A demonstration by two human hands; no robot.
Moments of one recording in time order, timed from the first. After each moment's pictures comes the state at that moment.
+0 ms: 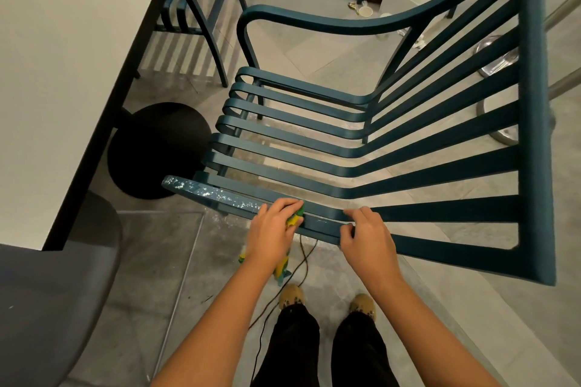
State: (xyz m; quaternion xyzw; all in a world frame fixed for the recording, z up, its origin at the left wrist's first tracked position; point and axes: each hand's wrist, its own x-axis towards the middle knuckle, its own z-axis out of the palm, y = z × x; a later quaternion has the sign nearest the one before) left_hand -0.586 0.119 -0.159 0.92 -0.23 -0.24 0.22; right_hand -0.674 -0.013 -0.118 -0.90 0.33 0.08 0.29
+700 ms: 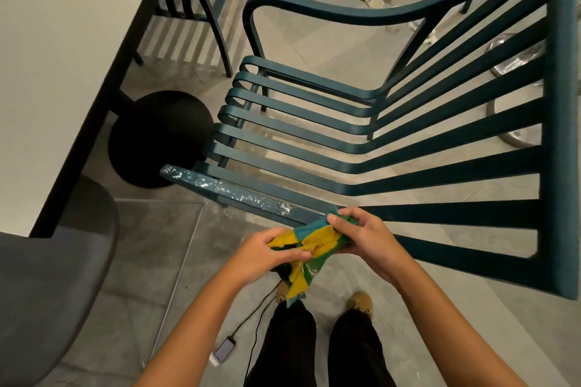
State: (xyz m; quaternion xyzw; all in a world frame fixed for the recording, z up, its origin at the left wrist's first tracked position) left_hand -0.601 0.153 -0.138 0.73 -0.08 -0.49 0.48; right_hand -0.665 -0.029 -0.115 -0.55 0.38 0.17 0.72
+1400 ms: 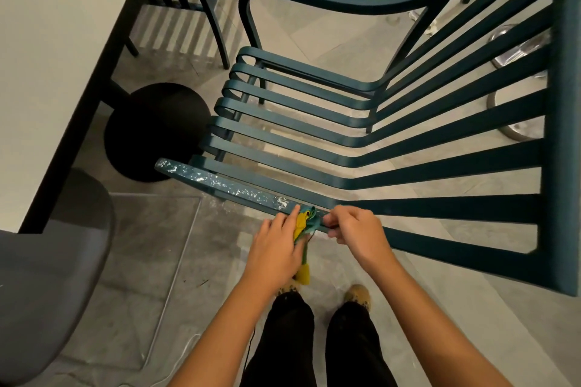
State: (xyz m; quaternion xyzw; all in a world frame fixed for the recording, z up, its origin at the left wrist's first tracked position) left_hand -0.623 0.122 -0.146 0.91 -0.23 -0.31 0.16; right_hand -0.661 -0.014 -0.119 -0.68 0.43 0.14 0.58
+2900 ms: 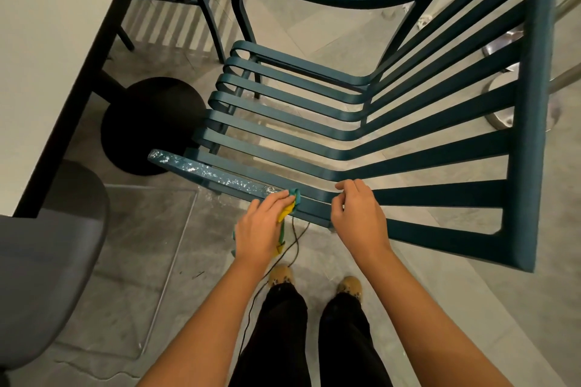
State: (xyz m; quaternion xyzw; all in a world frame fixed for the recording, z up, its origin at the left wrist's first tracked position) left_hand -0.622 0.122 -0.171 0.94 -0.23 -0.14 0.22; right_hand -0.670 -0.030 -0.120 -0.90 0.30 0.08 0.29
